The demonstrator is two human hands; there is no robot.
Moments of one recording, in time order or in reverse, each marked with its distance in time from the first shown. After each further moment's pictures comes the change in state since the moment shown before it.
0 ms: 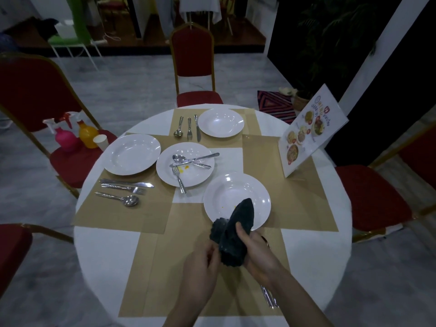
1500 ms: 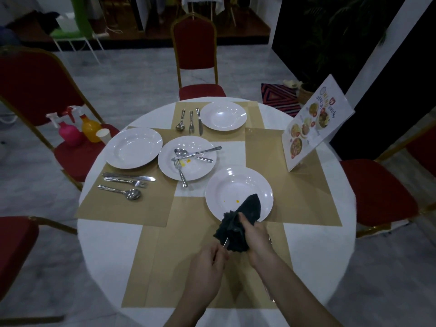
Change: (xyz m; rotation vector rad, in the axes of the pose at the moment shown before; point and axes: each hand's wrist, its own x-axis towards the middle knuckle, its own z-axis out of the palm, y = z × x) left_hand -0.012 0.013 0.003 -0.004 -0.085 -0.135; right_hand 0.025 0.000 0.011 -0.130 0.429 -0.035
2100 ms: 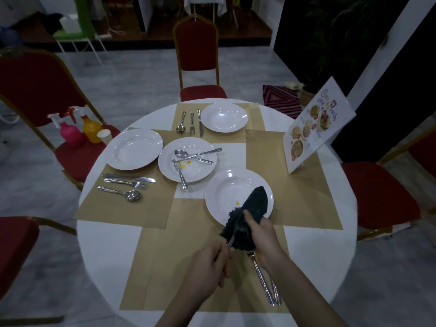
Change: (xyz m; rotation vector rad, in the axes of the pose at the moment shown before) left_hand 0.010 0.005 -0.005 -0.067 -0.150 0.025; right_hand 0.005 -0.010 -0.014 -0.095 -0.077 -0.077
